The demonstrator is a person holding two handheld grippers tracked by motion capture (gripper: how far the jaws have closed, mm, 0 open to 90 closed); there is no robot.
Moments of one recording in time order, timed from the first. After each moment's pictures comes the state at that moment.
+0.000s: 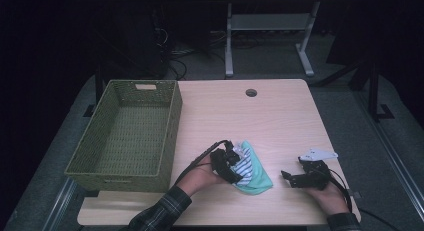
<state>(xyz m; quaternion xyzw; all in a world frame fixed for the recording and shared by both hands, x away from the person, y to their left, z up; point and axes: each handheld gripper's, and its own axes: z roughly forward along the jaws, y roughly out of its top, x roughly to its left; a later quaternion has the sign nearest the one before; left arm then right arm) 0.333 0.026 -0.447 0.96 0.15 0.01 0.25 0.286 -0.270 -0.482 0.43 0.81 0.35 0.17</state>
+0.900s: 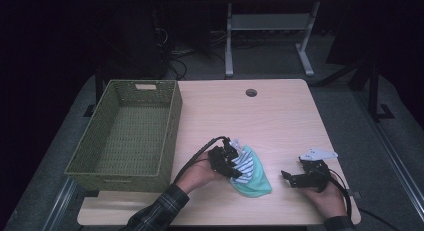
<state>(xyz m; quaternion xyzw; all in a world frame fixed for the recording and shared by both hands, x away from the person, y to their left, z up) 0.336 0.031 -0.434 0.95 0.16 -0.04 0.27 0.287 -0.270 -0.482 0.44 0.81 0.35 0.17</state>
